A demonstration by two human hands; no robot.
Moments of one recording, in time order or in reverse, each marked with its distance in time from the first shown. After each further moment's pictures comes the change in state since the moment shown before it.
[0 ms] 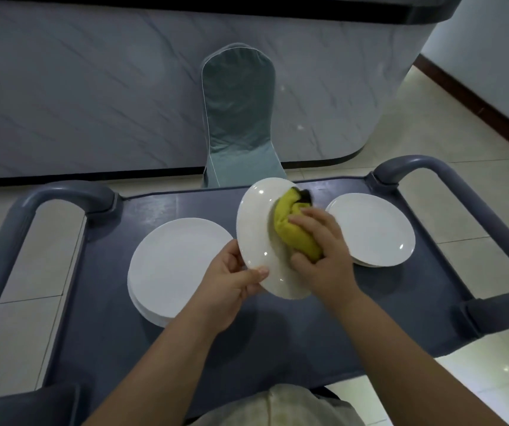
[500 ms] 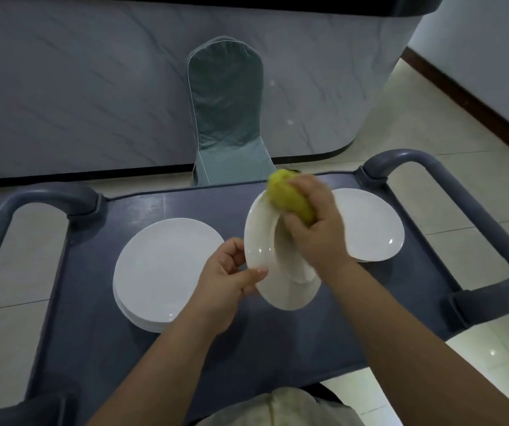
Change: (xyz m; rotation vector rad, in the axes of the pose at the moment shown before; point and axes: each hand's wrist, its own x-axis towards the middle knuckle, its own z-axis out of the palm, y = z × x) left_hand 0.003 -0.005 0.013 0.101 0.018 0.039; right_hand 0.040 -0.010 -0.005 0.018 0.085 0.101
